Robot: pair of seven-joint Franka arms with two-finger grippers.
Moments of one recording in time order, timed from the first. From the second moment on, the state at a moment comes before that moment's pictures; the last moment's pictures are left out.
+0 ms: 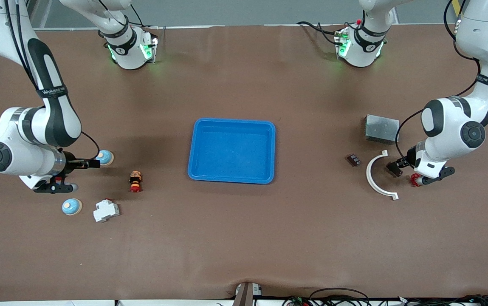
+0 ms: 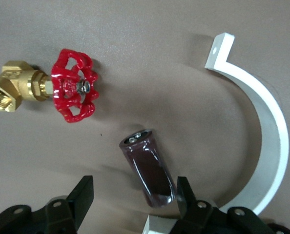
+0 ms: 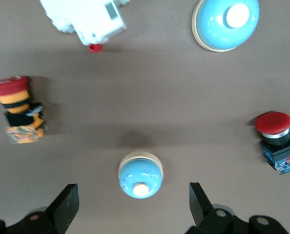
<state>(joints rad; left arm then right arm) 0.34 0.43 -0.22 -2.15 0.08 2.51 -0.30 -0.08 0.42 -0.01 -1.86 -0.02 2.04 -0.09</state>
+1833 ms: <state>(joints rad) 0.28 0.32 -0.56 -2.05 0.08 2.44 -0.71 -0.11 0.50 -0.01 -2.02 -0.02 2.22 -0.12</state>
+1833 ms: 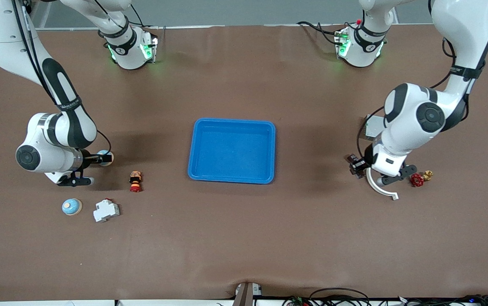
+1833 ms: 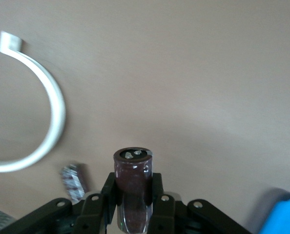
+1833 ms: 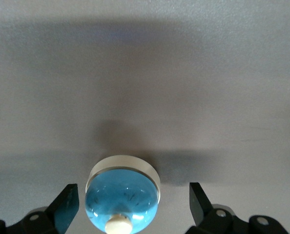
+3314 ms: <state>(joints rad) -0.34 0.70 -0.51 -1.79 0.34 2.42 -1.82 -0.09 0.41 0.05 -2.02 0.00 2.10 -0.01</state>
